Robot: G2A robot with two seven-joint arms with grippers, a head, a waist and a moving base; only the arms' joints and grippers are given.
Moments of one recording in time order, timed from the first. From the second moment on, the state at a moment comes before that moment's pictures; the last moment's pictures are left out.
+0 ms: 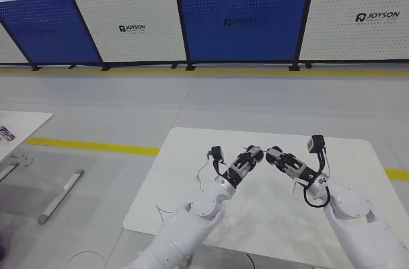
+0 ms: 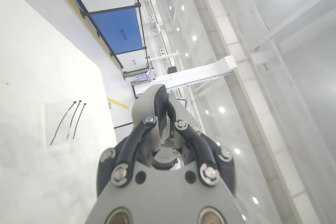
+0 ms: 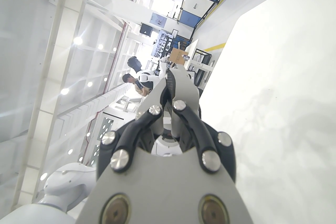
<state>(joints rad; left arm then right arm) 1.21 -1.43 -1.00 -1.35 -0.31 -0.32 -0.08 -1.08 -1.17 1.07 -1.36 0.35 -0.20 0.62</state>
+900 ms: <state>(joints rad) 1.22 -1.43 -1.00 -1.36 -0.28 -0.33 -0.10 -1.10 -1.18 1.10 -1.39 0.32 -0.19 0.60</state>
